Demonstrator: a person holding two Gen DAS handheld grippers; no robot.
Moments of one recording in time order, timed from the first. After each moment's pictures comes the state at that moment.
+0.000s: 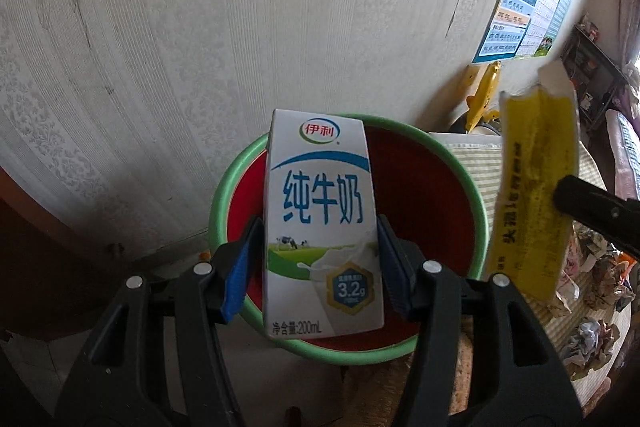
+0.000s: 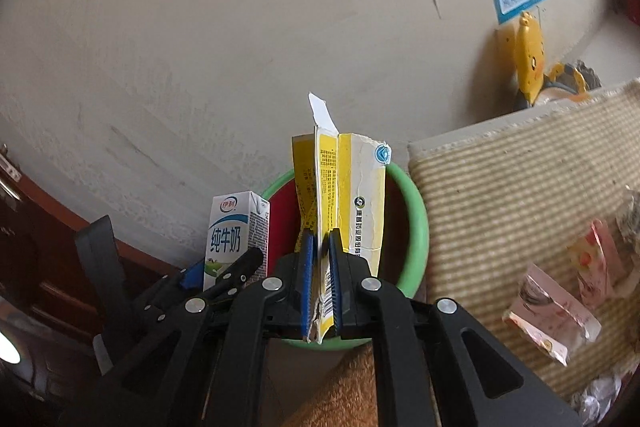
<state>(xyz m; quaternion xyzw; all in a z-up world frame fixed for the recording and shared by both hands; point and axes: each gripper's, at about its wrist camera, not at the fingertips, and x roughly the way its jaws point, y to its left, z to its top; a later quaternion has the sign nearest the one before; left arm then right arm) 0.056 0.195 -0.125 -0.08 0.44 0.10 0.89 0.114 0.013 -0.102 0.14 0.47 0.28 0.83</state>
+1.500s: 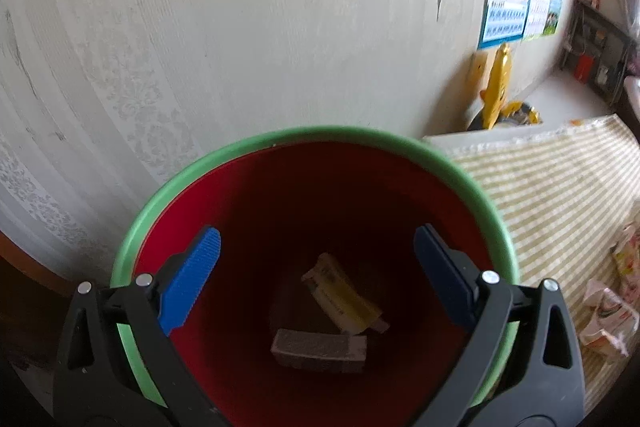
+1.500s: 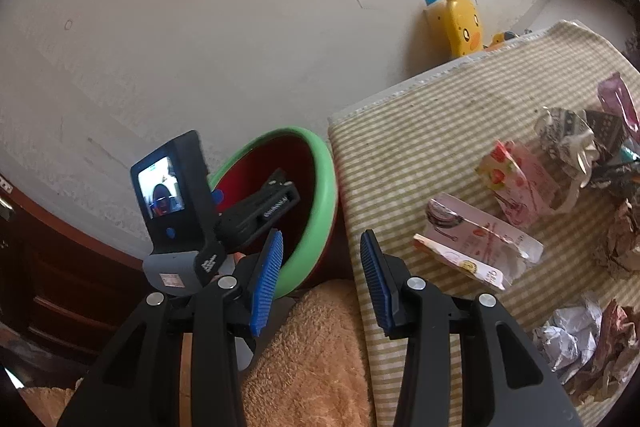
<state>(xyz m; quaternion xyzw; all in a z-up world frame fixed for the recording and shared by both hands) 0.127 0.136 -0.184 0.00 0.40 0.12 0.91 0.058 -0.072 -0.114 0.19 0.48 0.21 0.83</state>
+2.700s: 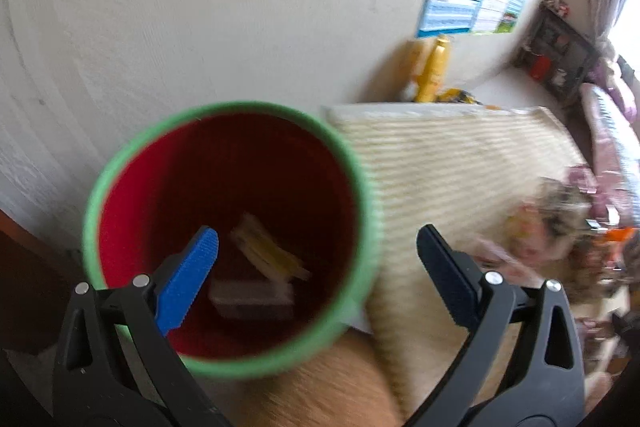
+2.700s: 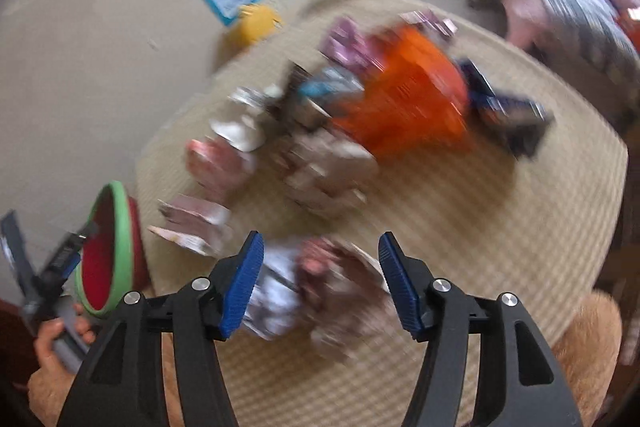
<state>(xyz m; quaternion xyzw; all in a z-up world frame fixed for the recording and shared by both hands) 0.079 0.078 -0.147 -0.07 0.45 0.03 0.89 -0.013 -0.263 -0.152 0.23 0.50 -0.05 0.83</state>
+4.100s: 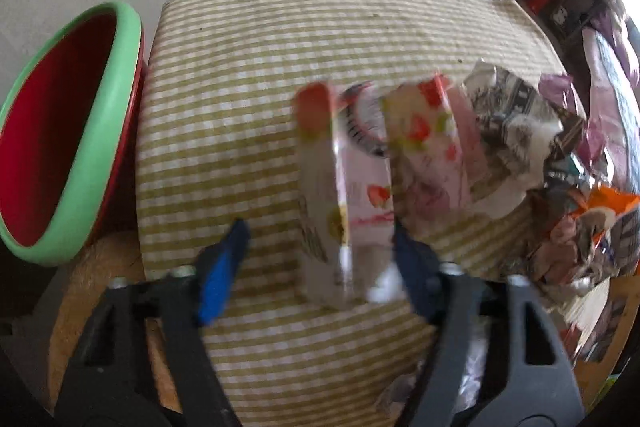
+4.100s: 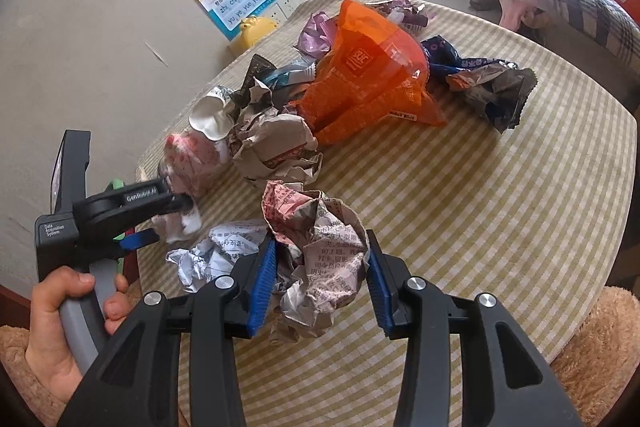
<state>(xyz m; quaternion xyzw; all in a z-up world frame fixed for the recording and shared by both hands) 0.102 -0.068 -0.215 -0.06 0.59 0.01 0.81 -0.044 -0.291 -0.189 0.25 0.46 -0.01 0.85</state>
